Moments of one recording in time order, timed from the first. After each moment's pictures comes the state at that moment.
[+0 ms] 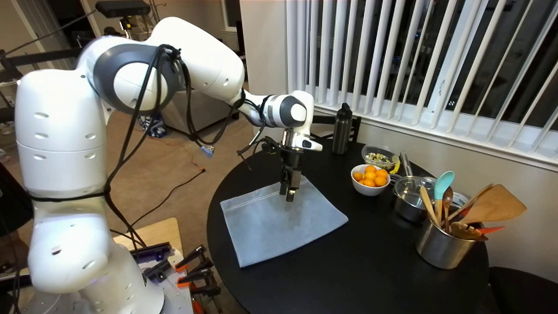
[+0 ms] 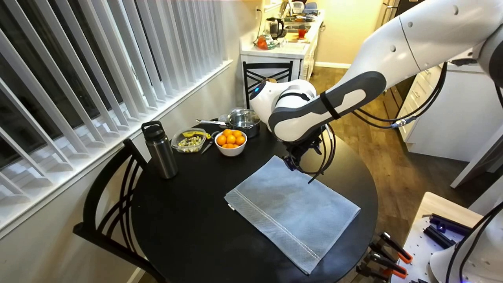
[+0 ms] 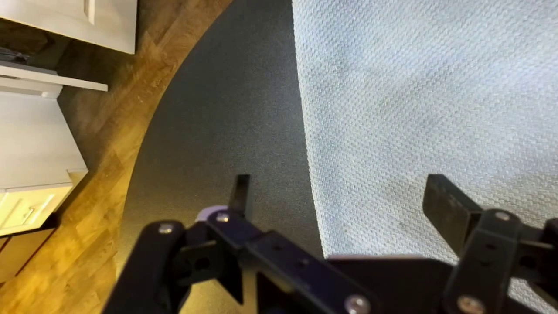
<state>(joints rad) 0.17 0.36 0.06 -1.87 -0.32 1.70 0.66</state>
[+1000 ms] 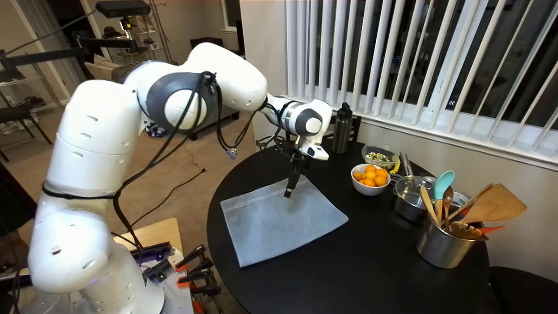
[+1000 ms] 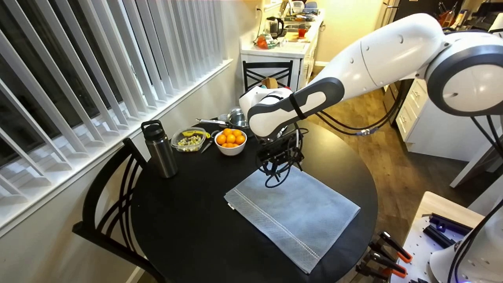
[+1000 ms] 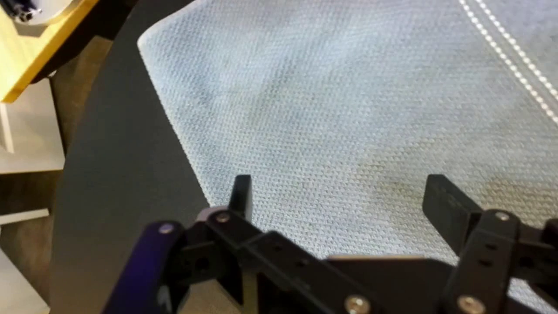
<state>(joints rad) 0.18 0.59 0.03 -1.61 -0.05 1.69 0.91</state>
